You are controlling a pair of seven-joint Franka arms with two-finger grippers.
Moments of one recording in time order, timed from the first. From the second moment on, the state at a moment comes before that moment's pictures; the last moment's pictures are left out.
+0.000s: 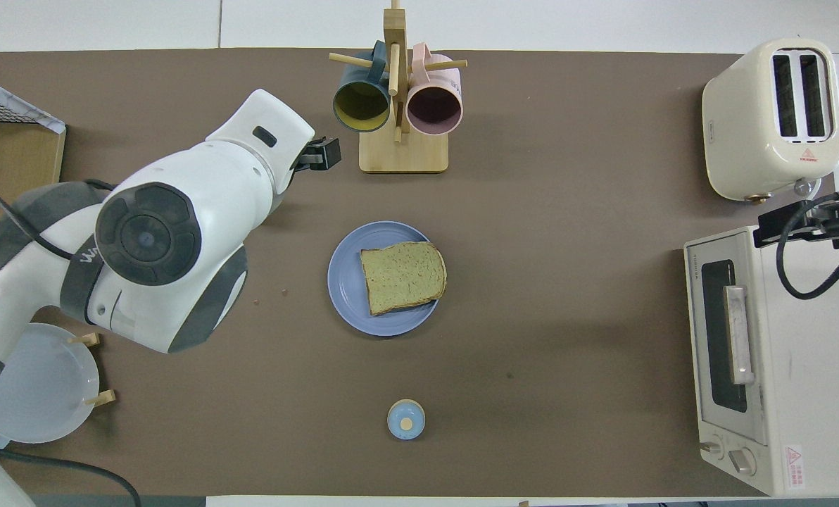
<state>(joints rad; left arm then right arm) -0.58 0.11 0.12 -1.85 0.19 2.43 -0.56 0.01 -0.03 -0.07 -1.70 0.00 1.57 -0.02</state>
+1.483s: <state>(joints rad) -0.19 -0.06 0.11 -1.72 0.05 1.71 0.13 0.01 -0.03 -0.07 -1.70 0.00 1.57 -0.02</state>
